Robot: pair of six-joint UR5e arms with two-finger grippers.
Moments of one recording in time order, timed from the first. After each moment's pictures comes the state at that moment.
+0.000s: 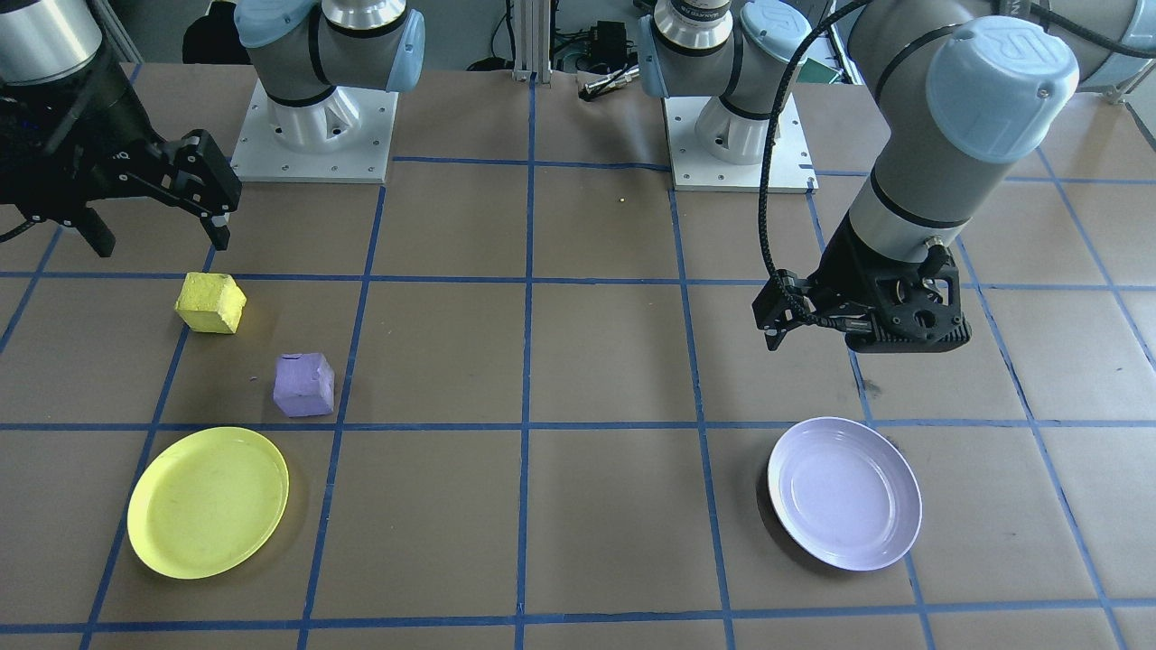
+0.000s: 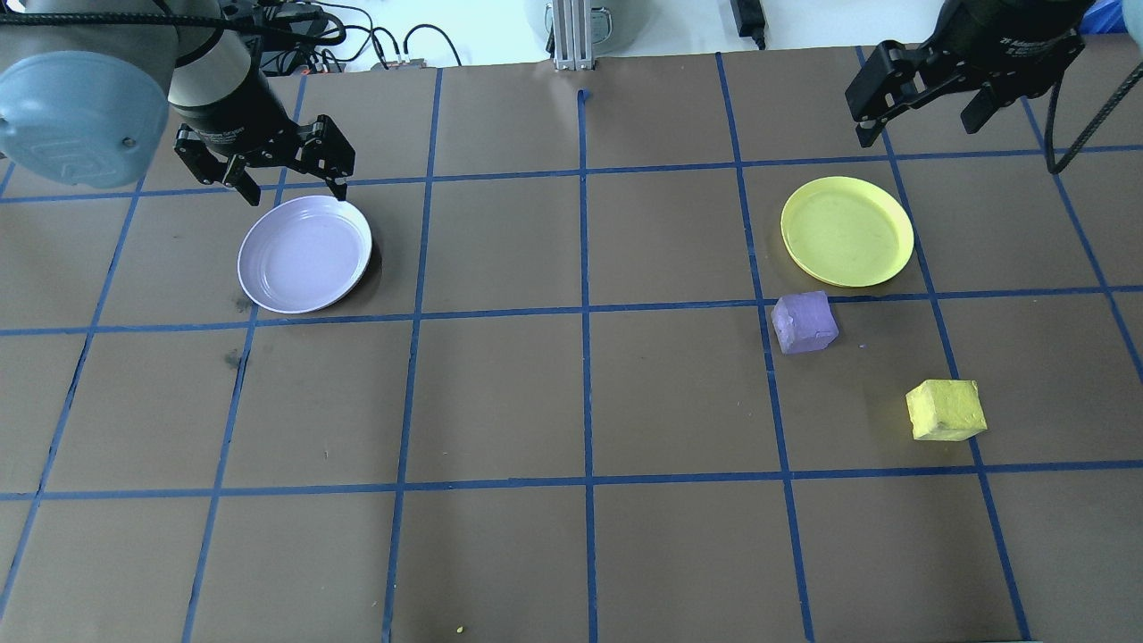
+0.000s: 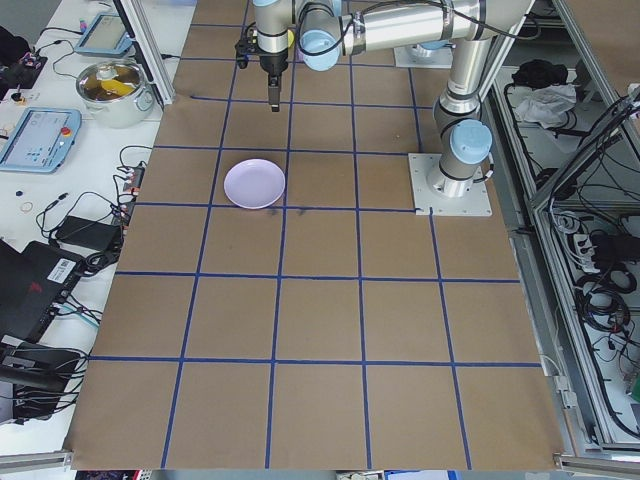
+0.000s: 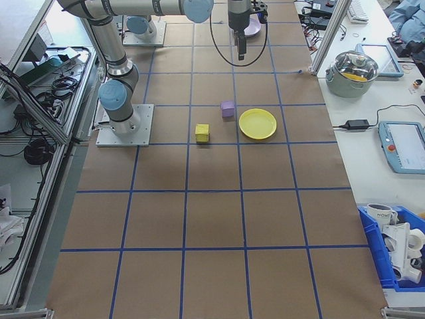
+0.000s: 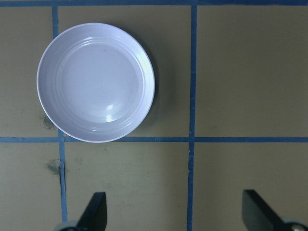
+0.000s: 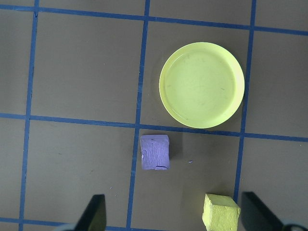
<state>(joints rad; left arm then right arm) -1.50 -1.72 -1.58 -1.38 1.59 0.06 1.46 -1.57 1.51 -1.62 -1.56 -0.21</state>
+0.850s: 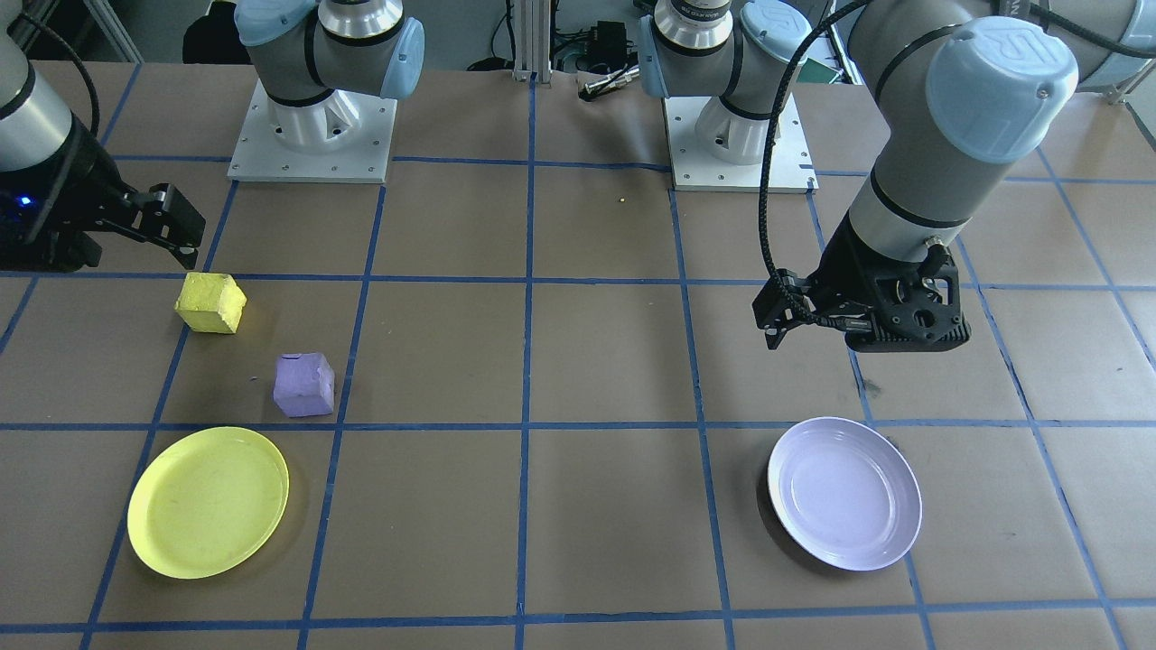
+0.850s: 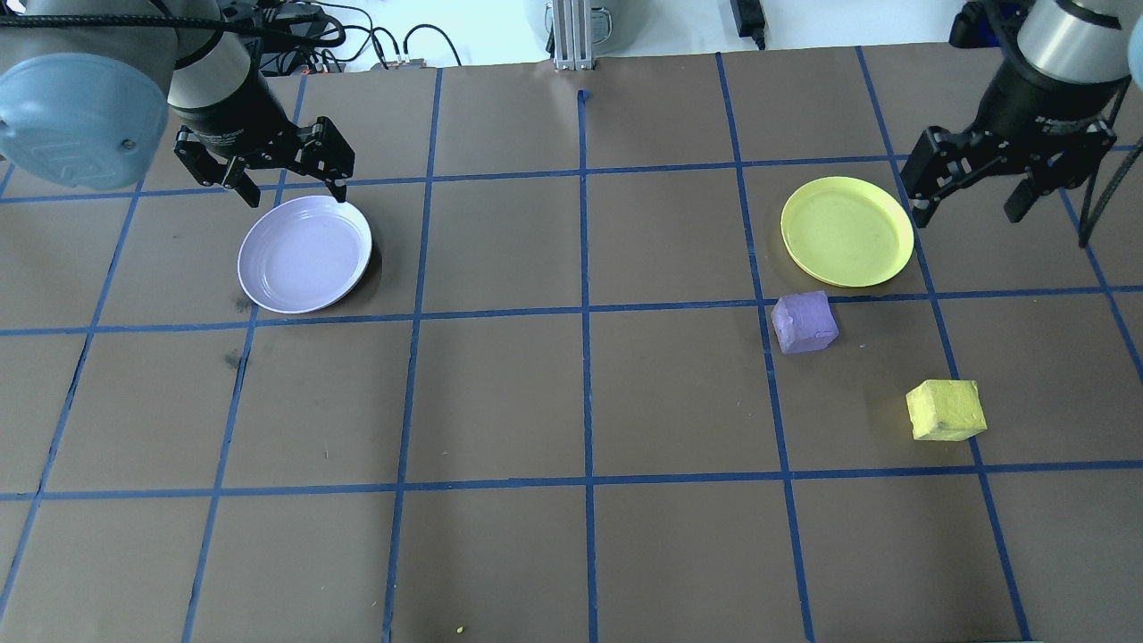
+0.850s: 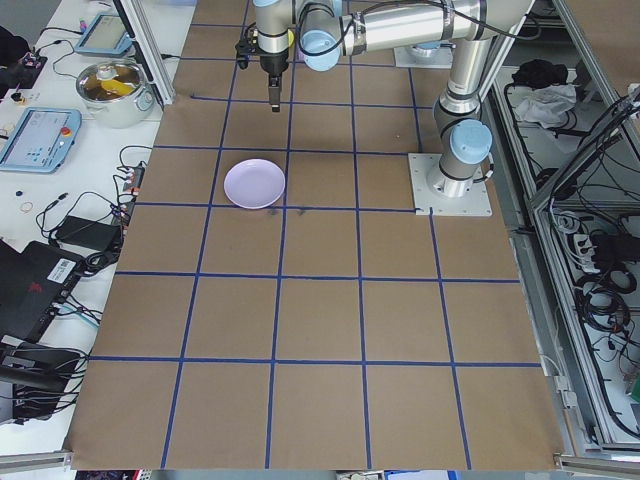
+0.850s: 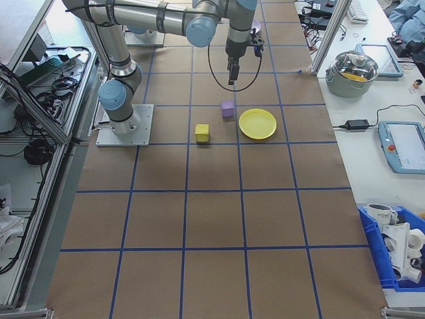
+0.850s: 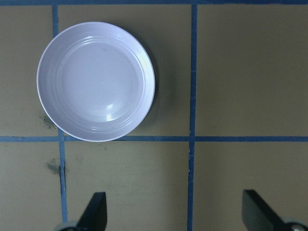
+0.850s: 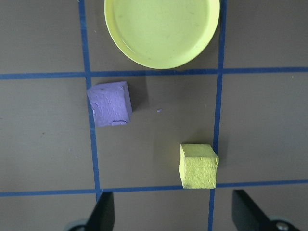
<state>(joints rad) -1.49 -1.71 -1.58 -1.38 1.59 0.06 1.35 -1.54 1.60 -1.54 -1.63 -0.21</state>
